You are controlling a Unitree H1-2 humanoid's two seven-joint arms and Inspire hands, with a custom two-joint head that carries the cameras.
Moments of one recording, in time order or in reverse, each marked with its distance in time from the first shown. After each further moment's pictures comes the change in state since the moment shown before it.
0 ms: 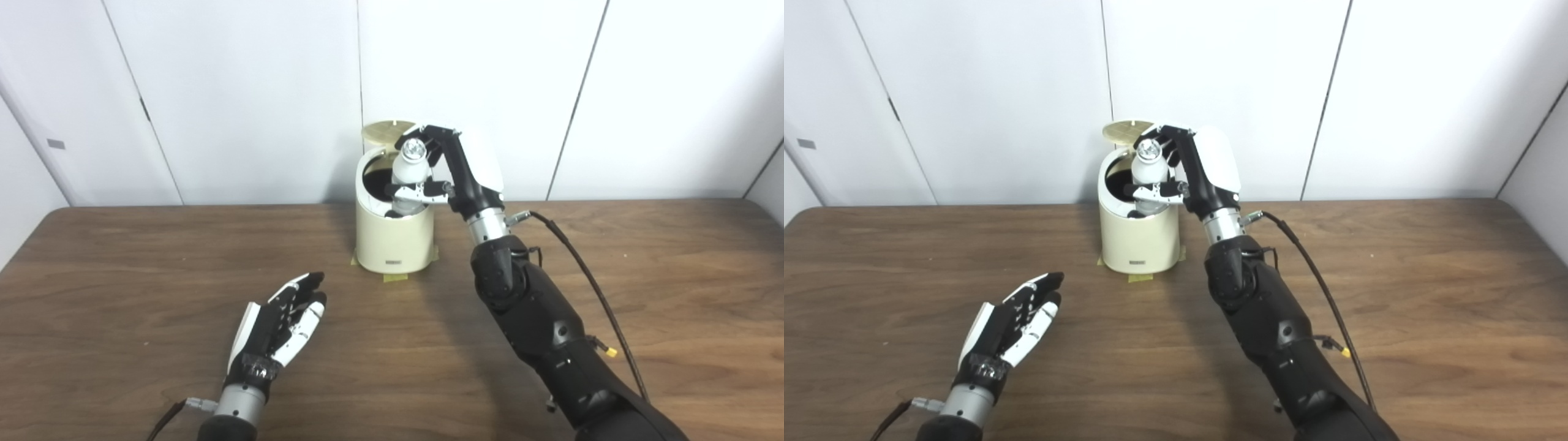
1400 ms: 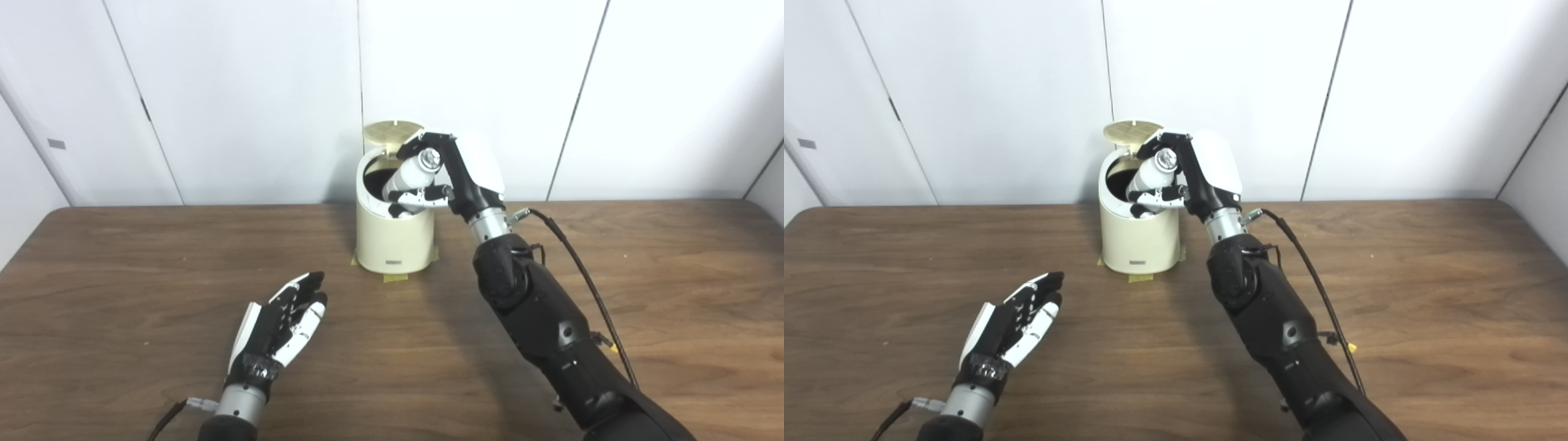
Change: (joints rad) left arm 0.000 -0.002 -0.001 0.000 0.002 0.001 -0.002; right arm 0.007 -0.029 0.044 -0.042 -0.020 0.086 0.038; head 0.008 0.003
